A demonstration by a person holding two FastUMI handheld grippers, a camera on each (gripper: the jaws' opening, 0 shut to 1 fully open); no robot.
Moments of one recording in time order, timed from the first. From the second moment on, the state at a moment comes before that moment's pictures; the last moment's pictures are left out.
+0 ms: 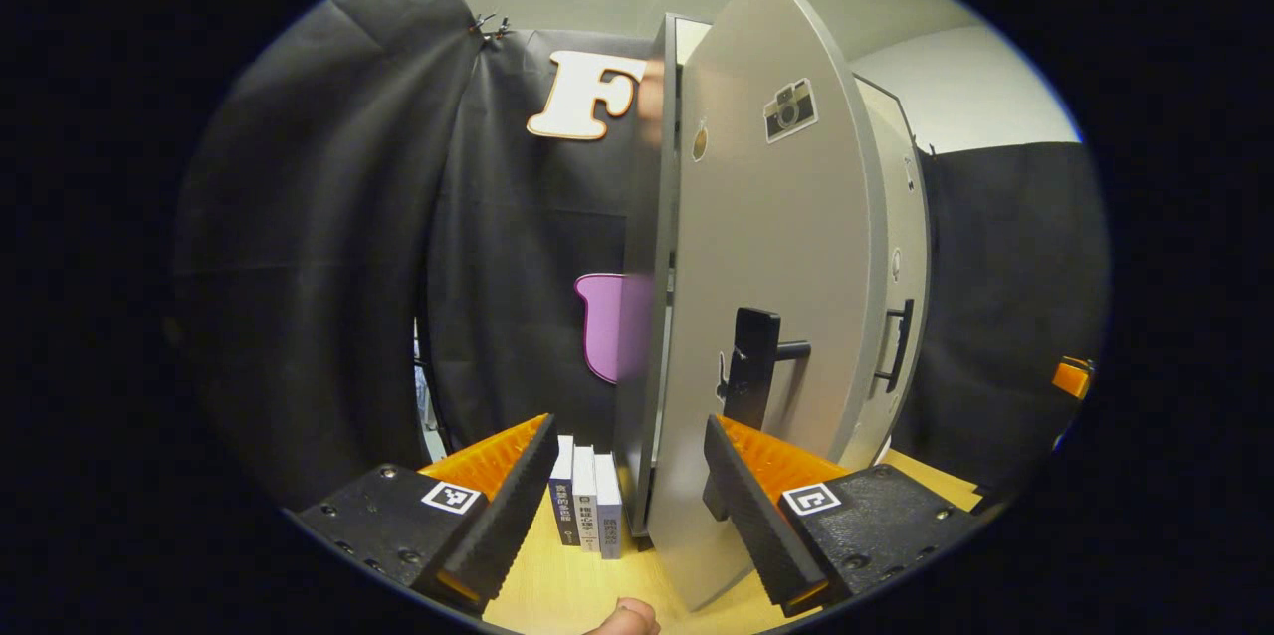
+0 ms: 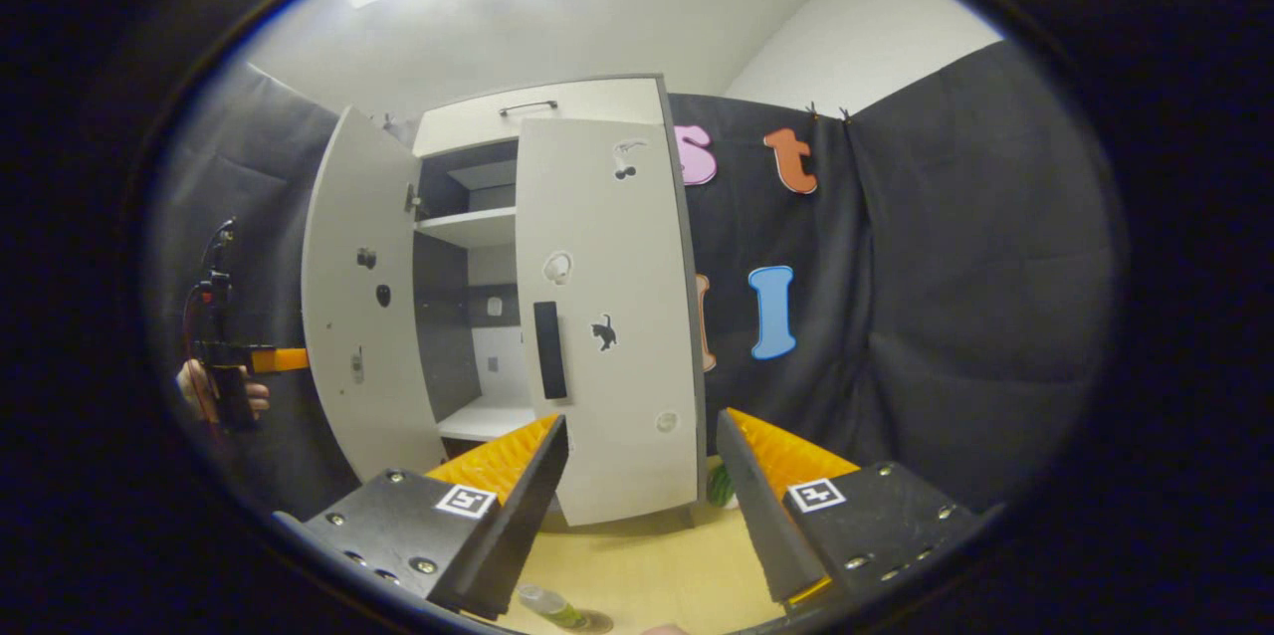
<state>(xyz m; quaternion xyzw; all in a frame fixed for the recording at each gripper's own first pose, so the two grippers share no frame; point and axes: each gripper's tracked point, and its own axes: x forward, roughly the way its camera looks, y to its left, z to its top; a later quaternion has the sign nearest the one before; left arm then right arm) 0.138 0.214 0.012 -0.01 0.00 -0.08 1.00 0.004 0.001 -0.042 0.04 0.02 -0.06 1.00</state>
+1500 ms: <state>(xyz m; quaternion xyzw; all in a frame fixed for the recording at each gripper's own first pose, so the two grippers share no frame) 0.180 0.100 -0.005 0.02 0.00 -0.08 1.00 -0.014 -0.030 -0.092 0.01 0.07 -0.07 1.00</state>
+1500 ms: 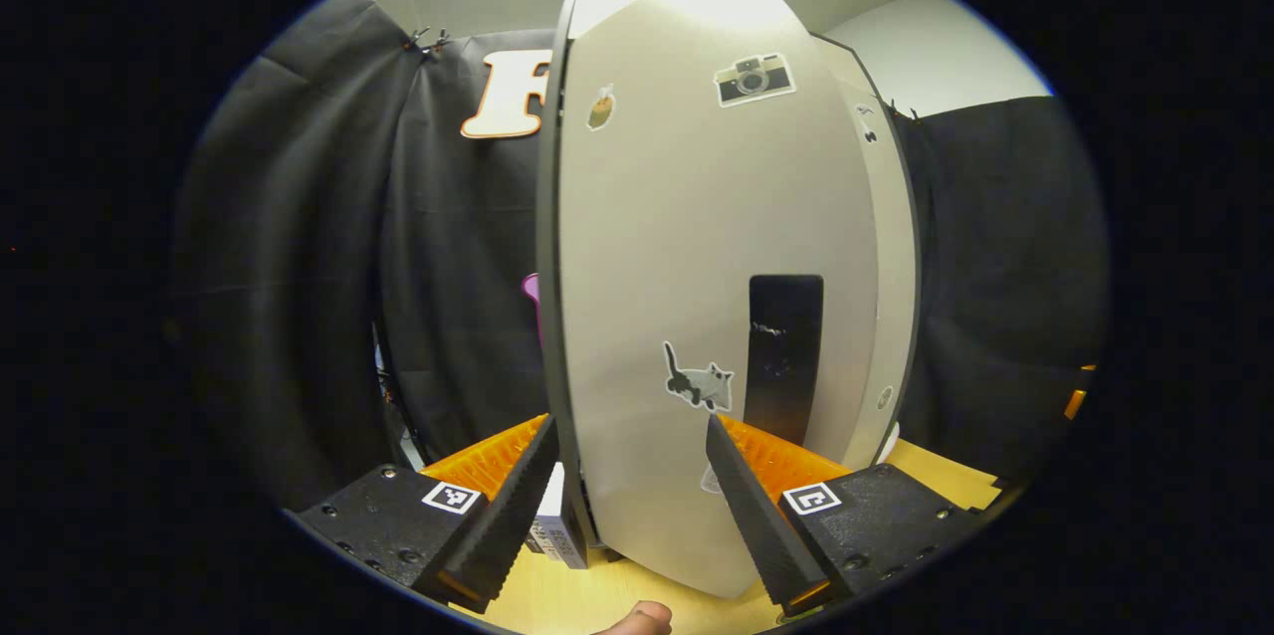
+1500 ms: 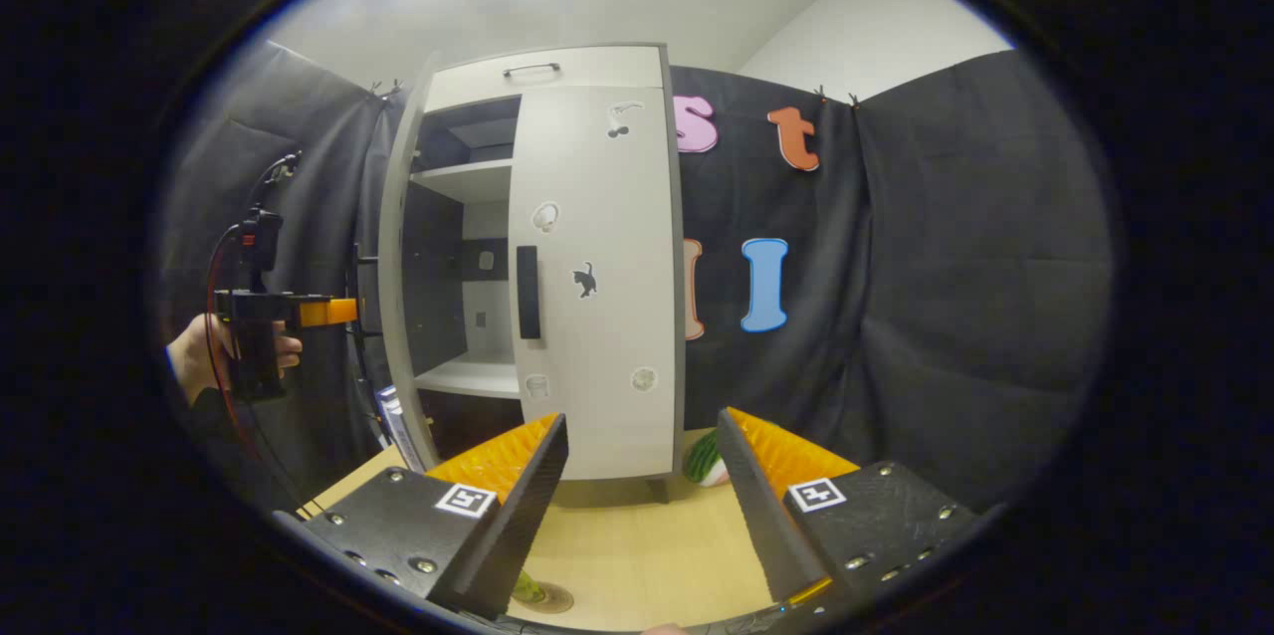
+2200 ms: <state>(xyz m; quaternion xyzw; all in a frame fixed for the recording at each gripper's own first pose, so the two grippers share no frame) 0.174 0.073 -0.032 -0.01 0.02 -0.09 1.00 -0.033 -0.039 -0.104 -0.01 0.09 -0.08 0.99</state>
